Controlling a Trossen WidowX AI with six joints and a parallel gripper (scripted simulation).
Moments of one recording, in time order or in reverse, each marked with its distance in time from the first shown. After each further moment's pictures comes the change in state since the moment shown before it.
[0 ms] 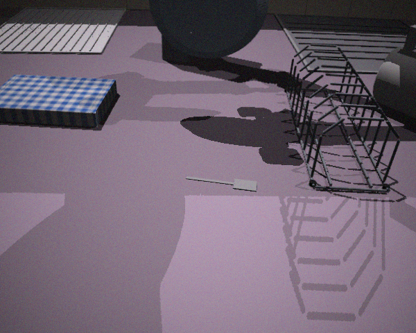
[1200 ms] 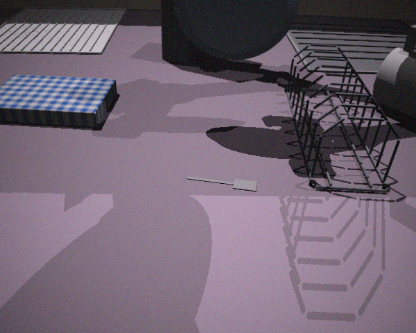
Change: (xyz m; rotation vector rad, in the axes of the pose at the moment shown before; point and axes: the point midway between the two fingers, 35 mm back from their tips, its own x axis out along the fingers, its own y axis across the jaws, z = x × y) arm 0.011 0.028 -0.044 0.002 0.015 0.004
